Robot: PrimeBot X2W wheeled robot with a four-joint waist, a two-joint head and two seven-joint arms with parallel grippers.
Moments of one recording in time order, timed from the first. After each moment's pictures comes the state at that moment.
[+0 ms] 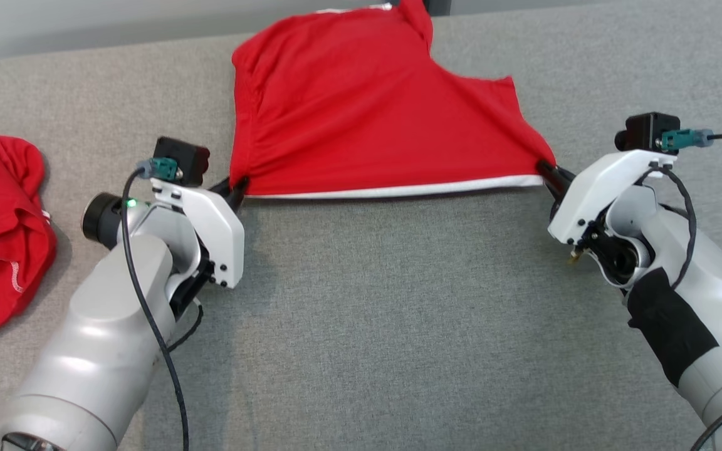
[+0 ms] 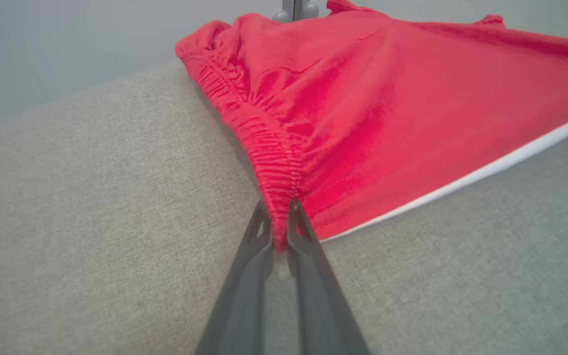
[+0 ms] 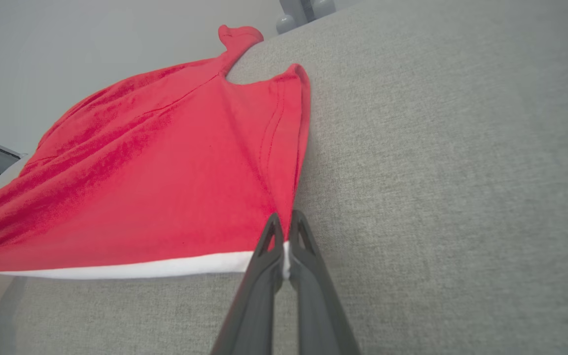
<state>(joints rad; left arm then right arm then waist) -0.91 0.18 -0.79 1.05 -0.70 -0.13 -0.01 -0.97 -0.16 0.65 1.12 1.00 0.13 0.08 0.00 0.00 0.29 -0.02</state>
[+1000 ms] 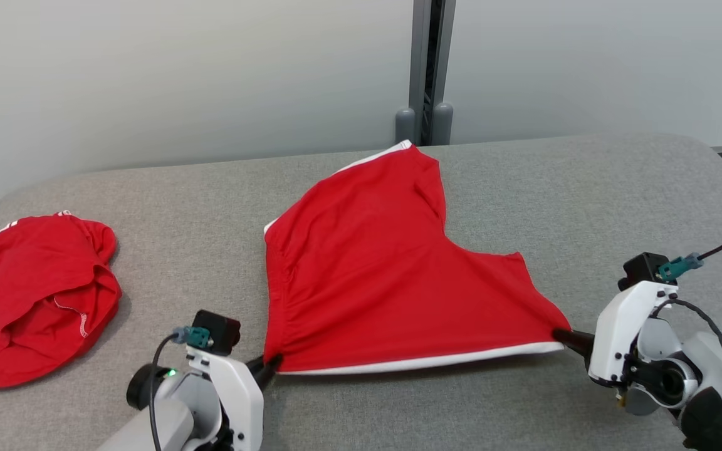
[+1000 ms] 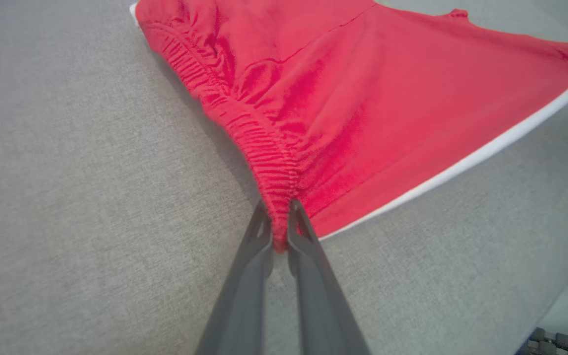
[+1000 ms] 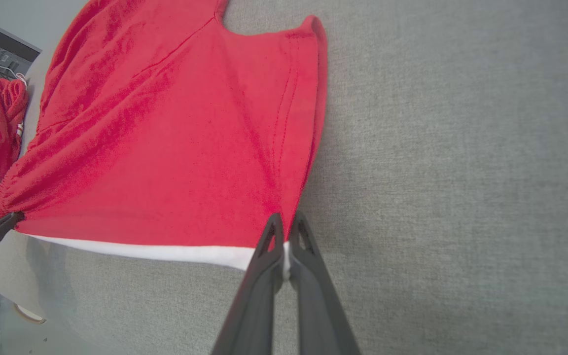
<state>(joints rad) -0.51 0.27 -0.94 0.80 -0.88 -0.13 0.03 -0.63 -0.38 0.81 0.84 1.22 0.13 0.39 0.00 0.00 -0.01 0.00</state>
